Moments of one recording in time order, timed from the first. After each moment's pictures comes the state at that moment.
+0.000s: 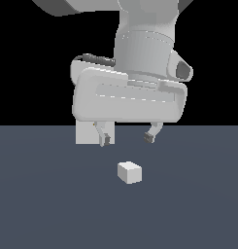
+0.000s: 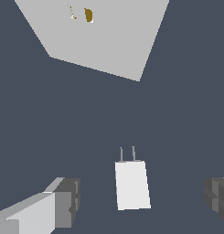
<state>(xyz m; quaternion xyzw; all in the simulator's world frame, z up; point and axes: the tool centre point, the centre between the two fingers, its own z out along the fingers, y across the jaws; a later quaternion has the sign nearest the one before) -0.064 -0.019 0.072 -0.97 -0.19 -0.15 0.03</state>
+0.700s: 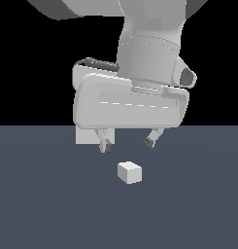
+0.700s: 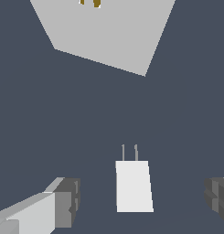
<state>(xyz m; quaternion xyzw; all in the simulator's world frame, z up) -0.067 -0.020 0.063 -0.96 -0.22 -0.17 0.04</state>
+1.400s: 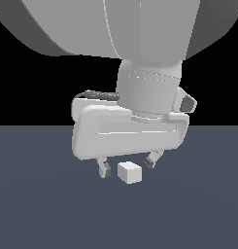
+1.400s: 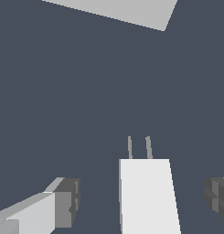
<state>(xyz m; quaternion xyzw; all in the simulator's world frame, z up) -0.069 -0.020 0.022 -0.96 -0.22 -0.17 0.04</state>
